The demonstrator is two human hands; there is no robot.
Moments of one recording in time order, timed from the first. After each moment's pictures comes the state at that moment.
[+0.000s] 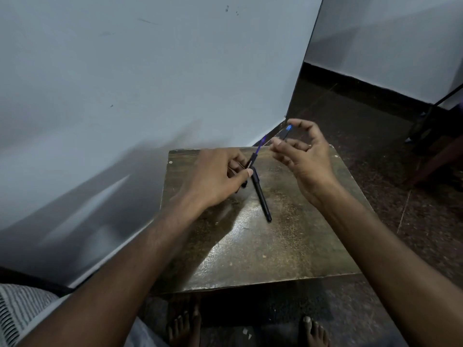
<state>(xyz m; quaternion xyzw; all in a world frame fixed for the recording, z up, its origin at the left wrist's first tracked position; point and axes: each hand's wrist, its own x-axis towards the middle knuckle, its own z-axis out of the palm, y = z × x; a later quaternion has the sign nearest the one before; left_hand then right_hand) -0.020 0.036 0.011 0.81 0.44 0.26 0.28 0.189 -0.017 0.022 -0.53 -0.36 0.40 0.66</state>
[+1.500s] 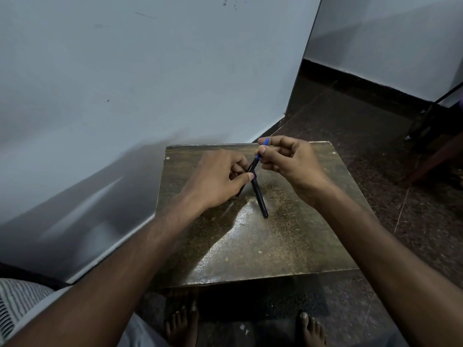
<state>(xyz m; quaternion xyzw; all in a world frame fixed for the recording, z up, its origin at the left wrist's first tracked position) -0.012 0.027 0.008 0.83 0.42 0.23 0.28 0.190 -0.020 0.012 -0.55 -0.46 0.43 0.54</state>
